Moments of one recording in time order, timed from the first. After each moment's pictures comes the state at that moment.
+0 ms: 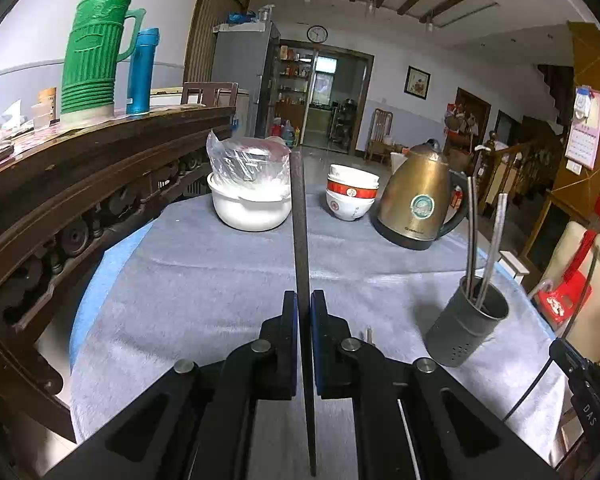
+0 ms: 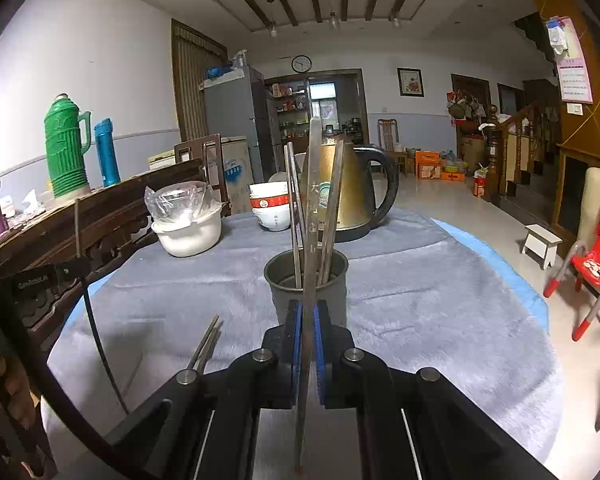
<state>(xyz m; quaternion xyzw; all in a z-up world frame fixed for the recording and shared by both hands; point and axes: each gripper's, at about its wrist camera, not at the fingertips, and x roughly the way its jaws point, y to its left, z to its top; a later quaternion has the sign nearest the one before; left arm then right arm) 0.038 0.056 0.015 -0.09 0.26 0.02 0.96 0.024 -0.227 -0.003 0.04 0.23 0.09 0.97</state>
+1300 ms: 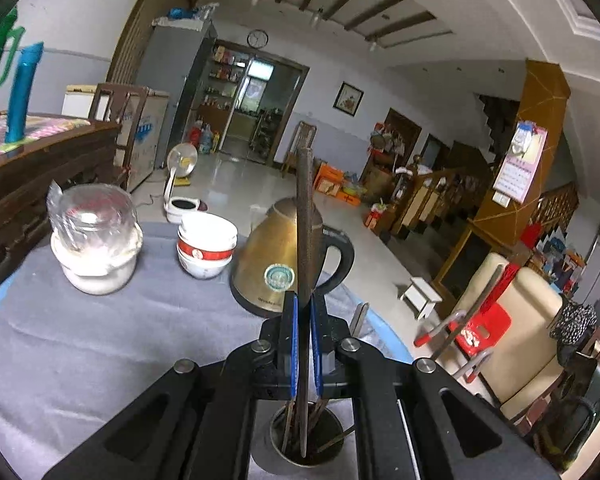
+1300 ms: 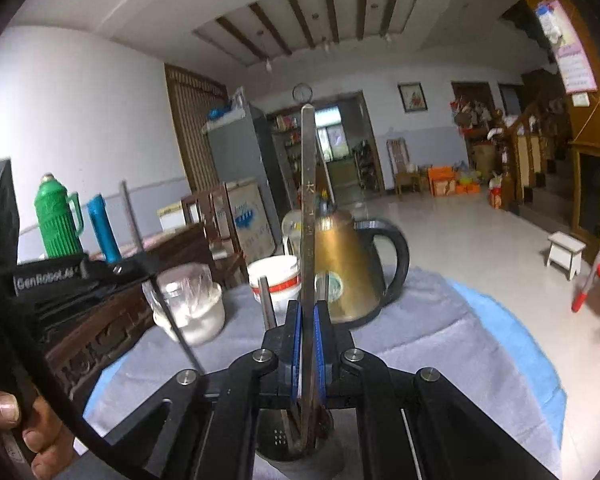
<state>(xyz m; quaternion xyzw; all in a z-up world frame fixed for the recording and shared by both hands) 0.170 -0.066 0.096 -0.16 0.24 -0.13 0.95 0.147 -0.267 0.069 0.10 0.19 0.12 0.97</state>
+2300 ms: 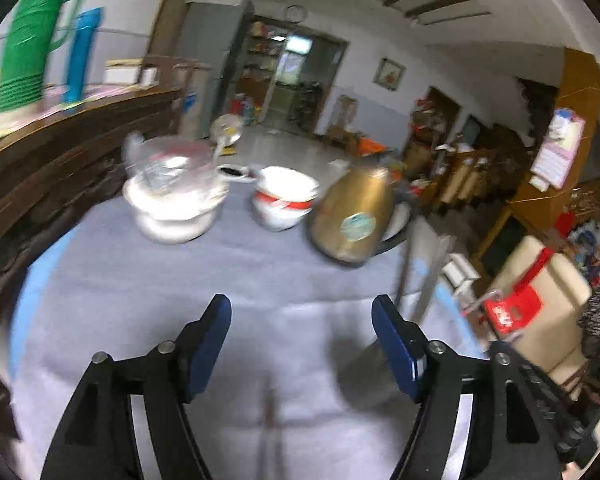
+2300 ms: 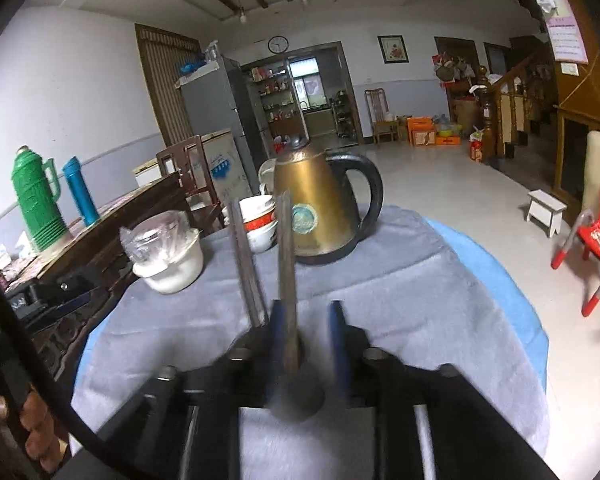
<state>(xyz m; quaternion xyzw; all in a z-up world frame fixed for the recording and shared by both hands) 0.101 0.017 0.056 -0.15 0.31 -0.05 0.94 0.114 -0.273 0.050 0.10 0.28 0.09 0.95</state>
